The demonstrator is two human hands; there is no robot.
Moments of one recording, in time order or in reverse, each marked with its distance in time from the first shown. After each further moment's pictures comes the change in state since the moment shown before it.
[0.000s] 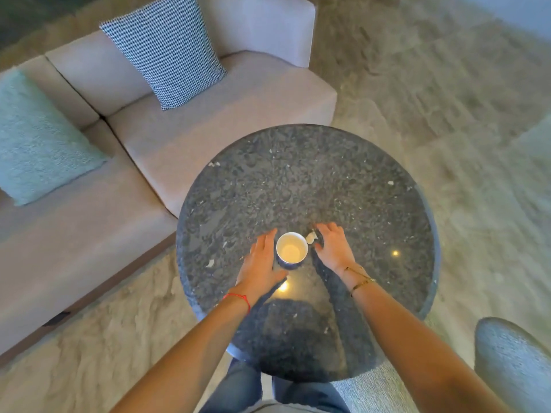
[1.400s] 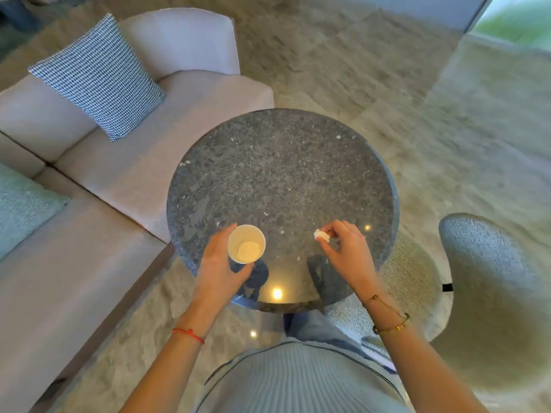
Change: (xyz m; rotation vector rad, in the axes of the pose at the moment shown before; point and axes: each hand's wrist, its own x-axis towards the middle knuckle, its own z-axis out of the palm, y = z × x) left_hand -0.148 -0.053 -0.067 -0.101 0.180 0.298; right_hand -0.227 -0.055 0.011 0.227 0.497 0.058
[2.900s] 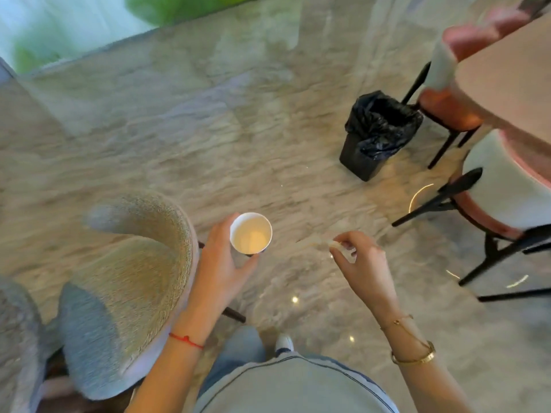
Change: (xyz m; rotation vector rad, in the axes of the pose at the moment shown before) left_hand -0.381 0.371 0.362 -0.132 -0.915 0.976; right_hand -0.658 0.206 -0.250 -0.112 0.986 0.999
